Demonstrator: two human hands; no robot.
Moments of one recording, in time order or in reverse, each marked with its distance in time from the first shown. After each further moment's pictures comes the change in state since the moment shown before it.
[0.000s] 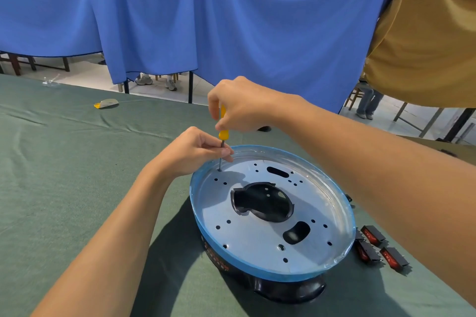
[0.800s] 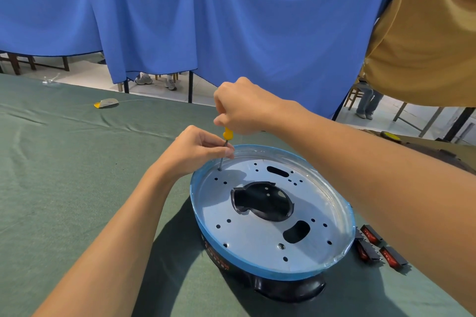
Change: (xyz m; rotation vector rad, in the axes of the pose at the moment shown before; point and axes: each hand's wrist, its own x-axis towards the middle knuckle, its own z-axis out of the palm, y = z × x) left_hand -0.001 0.000 0.005 -0.032 0.096 -0.011; right_hand 0.000 0.003 0.009 -0.033 0.068 0.060
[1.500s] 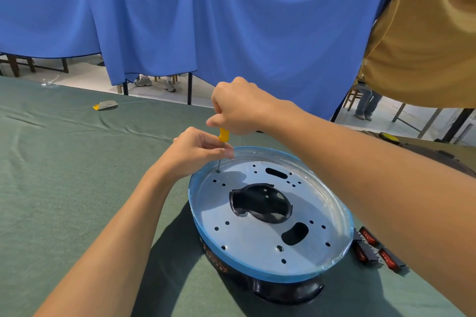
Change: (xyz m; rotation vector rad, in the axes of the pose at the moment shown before) left_hand 0.001 0.000 0.000 0.006 -0.013 -0.006; right_hand -0.001 -0.003 -0.002 0.006 0.031 0.022
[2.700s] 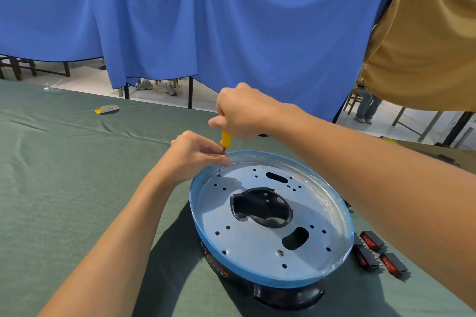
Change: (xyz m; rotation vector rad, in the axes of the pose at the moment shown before) left_hand -0.002 -0.003 -0.003 -0.015 0.048 0.008; right_hand -0.001 0.003 -0.004 0.033 -0.011 0.001
